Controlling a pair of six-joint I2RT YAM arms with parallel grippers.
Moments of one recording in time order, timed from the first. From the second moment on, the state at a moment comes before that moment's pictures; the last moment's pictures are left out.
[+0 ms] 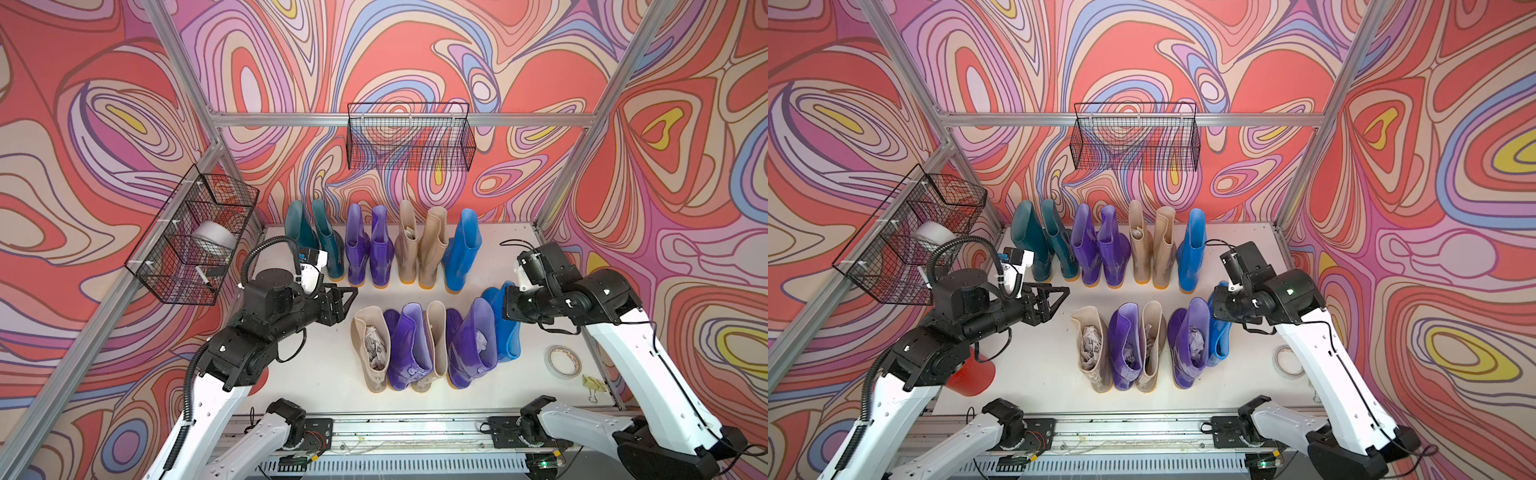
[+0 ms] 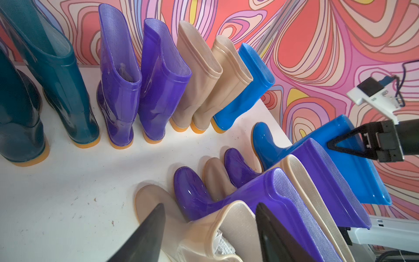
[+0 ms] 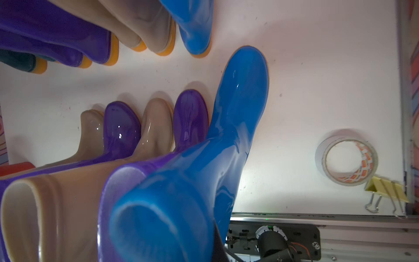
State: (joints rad) left arm -0.43 0.81 1.17 -0.79 0.25 -0.37; right arm 0.43 1.17 1.58 -1.50 0.07 0.53
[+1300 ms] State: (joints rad) left arm -0.43 0.76 1.18 -0.83 0.19 -0.35; right arm 0.05 1.61 1.89 -1.27 -0.03 0.10
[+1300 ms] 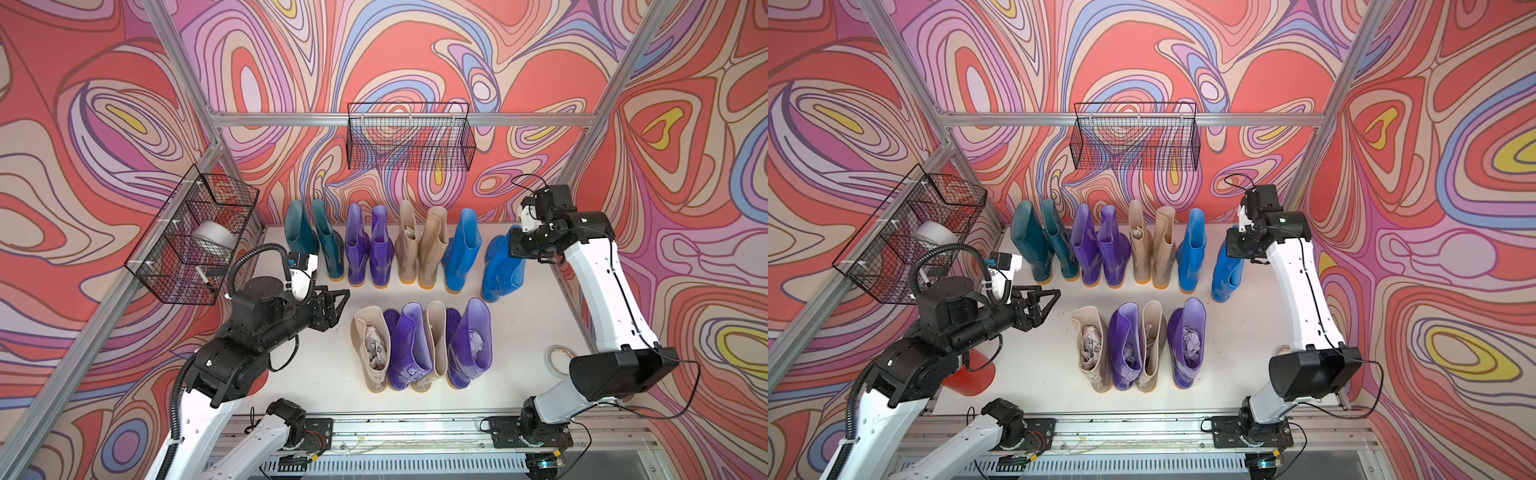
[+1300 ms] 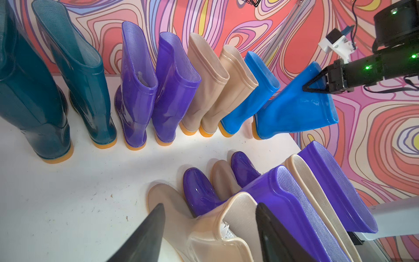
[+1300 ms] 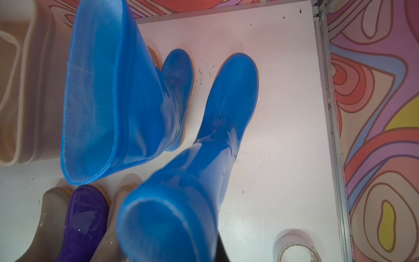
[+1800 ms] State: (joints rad) left arm -0.43 0.75 1.16 -0.83 0.18 -0.37; right arm 0.04 1.89 2.10 -1.21 -0.06 0.04
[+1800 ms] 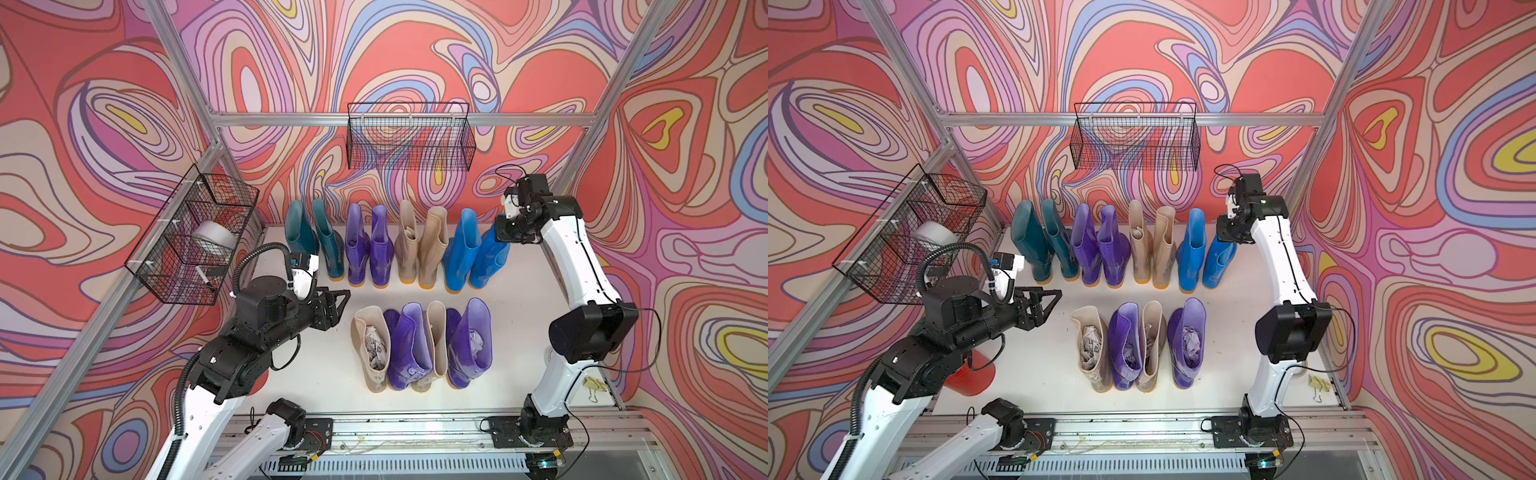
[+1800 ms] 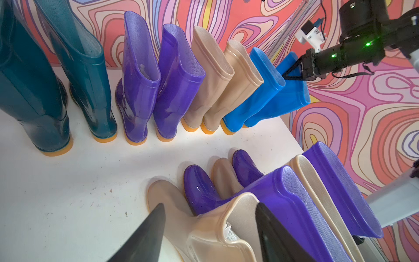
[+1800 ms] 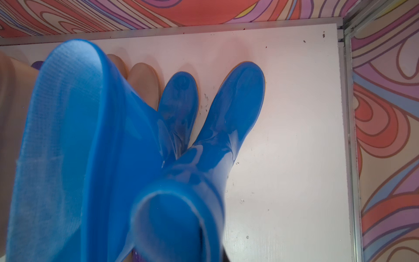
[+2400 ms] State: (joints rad) left arm -0.43 0.74 1.16 -0.86 0.15 -0.37; right arm 0.04 2.06 2.28 -1.20 -0.08 0.01
